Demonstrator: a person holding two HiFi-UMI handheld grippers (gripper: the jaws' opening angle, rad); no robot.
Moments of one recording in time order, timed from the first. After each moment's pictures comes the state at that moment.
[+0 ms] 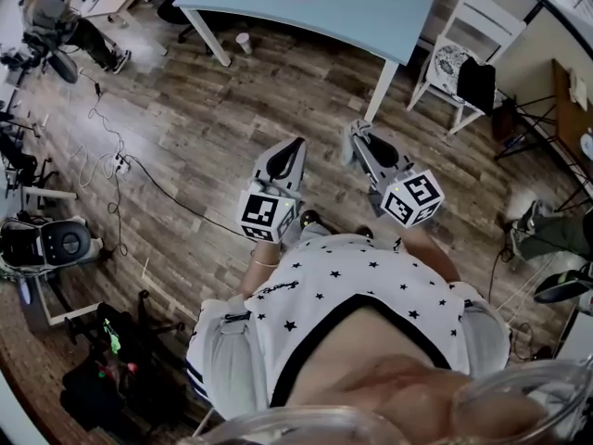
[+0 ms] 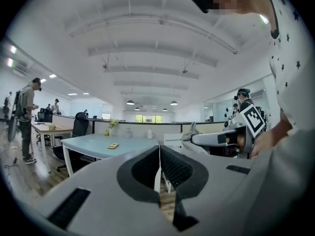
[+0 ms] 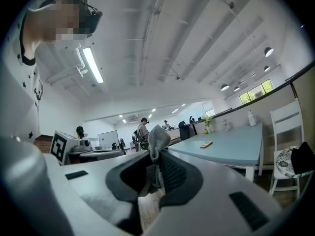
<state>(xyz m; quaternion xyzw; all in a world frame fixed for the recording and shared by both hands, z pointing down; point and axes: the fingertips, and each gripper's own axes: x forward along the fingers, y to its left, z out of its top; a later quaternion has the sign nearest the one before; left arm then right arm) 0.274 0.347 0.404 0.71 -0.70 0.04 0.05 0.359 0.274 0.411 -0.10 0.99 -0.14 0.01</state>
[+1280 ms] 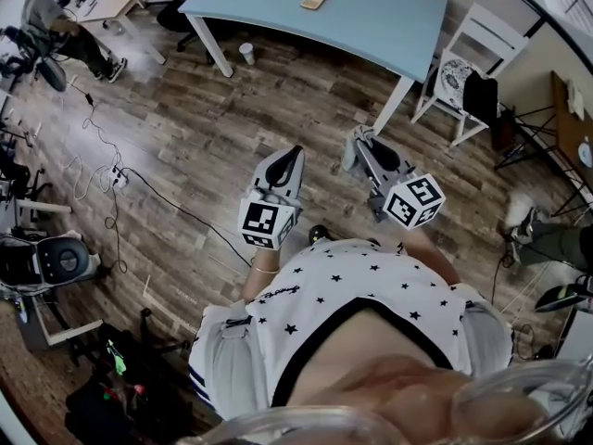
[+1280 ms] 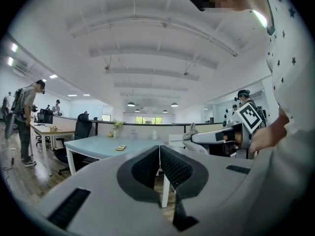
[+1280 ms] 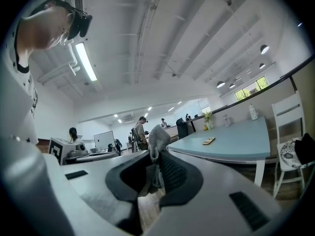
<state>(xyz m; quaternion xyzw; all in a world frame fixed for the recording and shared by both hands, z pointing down) 0.181 0.365 0.411 0.72 -0.69 0.03 0.04 0.274 0.279 0.419 -0.12 0.98 -0.16 0.00</state>
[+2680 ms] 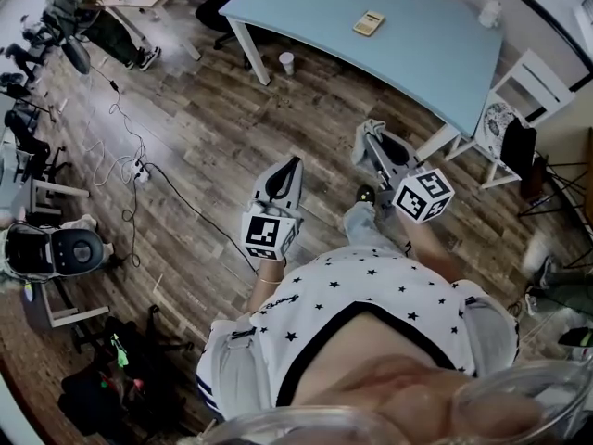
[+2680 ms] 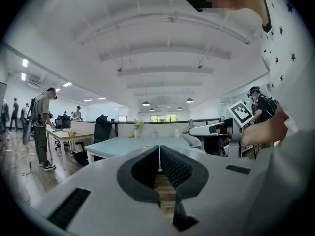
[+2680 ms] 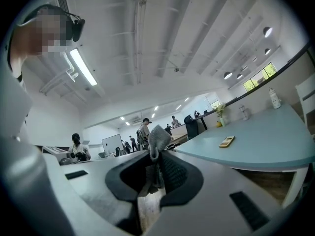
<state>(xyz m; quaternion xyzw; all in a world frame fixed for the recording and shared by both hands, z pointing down) 0.035 0.328 0.418 0.65 -0.76 0.05 0.04 0.115 0.189 0.420 -0.06 0.98 -0.19 0.01</state>
